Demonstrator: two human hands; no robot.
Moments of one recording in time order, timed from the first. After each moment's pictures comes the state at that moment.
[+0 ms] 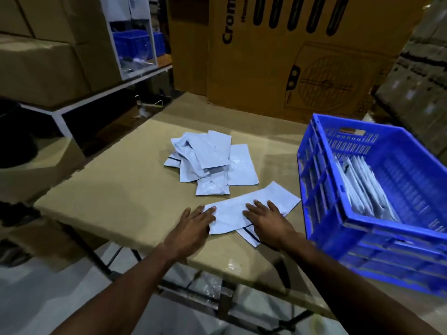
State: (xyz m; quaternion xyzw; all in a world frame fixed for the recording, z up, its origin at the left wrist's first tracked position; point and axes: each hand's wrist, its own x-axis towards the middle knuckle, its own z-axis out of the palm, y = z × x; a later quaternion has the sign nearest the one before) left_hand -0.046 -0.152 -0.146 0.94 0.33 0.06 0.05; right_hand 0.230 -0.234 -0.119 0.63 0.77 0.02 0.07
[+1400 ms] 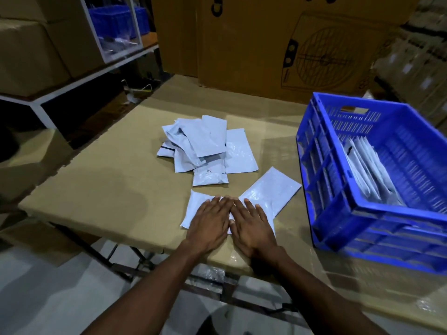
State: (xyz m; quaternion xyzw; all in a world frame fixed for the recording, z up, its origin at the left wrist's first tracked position) left_hand 0.007 -0.168 -0.157 0.93 0.35 0.08 0.09; right_hand 0.154 -0.252 -0.157 0.73 0.68 0.00 -0.11
